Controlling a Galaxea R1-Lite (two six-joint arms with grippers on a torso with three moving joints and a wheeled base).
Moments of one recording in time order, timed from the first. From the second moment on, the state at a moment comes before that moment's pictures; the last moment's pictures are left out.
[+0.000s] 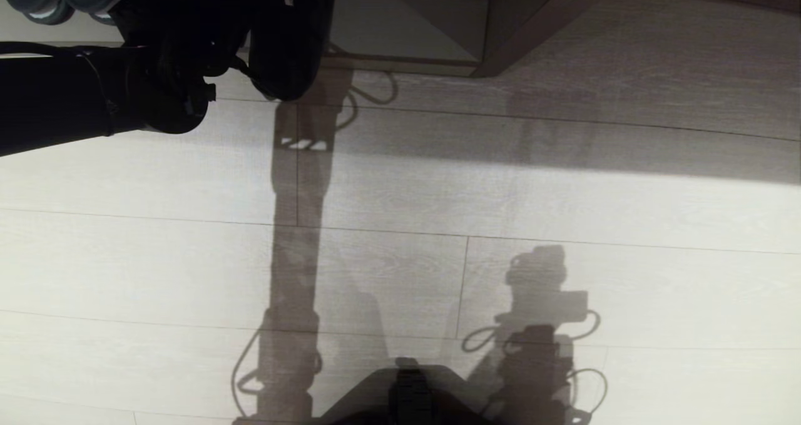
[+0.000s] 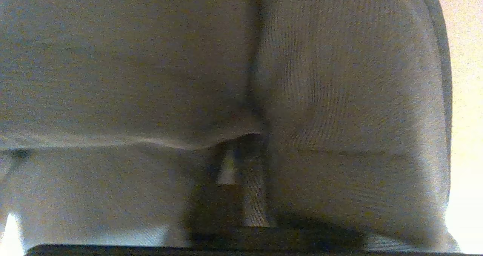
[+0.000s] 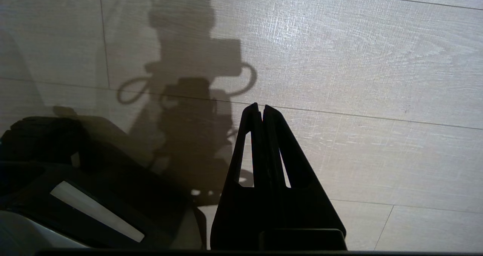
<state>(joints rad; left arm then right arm) -0.39 1.98 -1.95 -0.64 0.23 0.34 -0.01 0.00 0.00 0.00 0.00 0.00</state>
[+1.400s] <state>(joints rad) -0.39 1.84 -1.74 -0.66 0.27 0.30 -0.01 0.00 0.00 0.00 0.00 0.00</state>
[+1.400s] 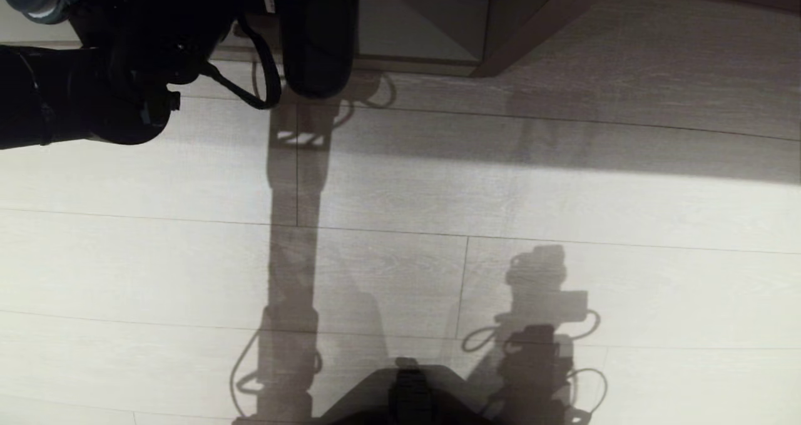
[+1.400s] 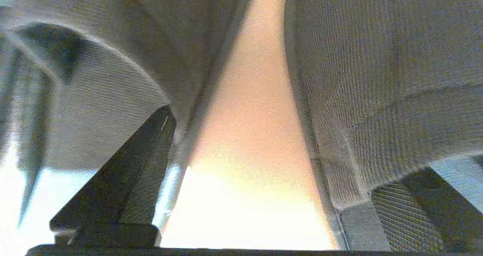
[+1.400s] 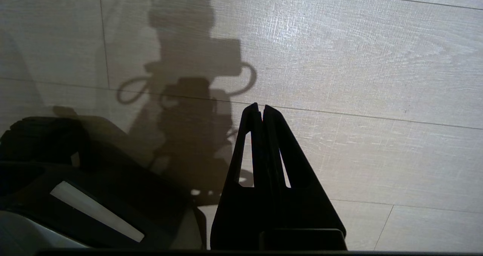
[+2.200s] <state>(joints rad) -0.39 1.77 -1.76 -0.65 0.27 0.24 -0.01 0.00 0.00 0.00 0.00 0.00</state>
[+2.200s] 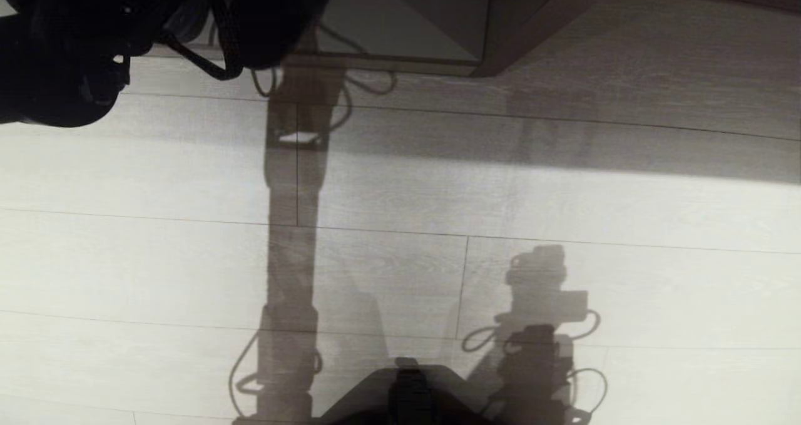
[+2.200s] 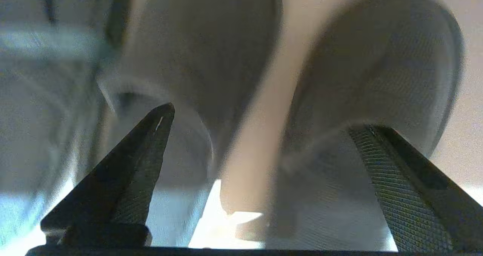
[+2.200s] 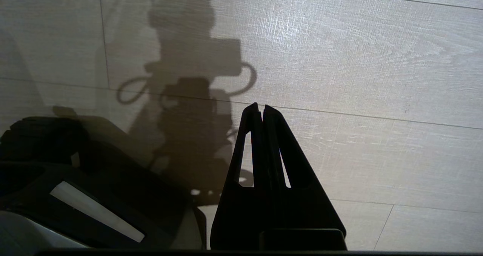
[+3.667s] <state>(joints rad) -0.45 1.39 -1.42 -0.37 0.21 0.12 -0.01 0.00 0.00 0.00 0.00 0.00</state>
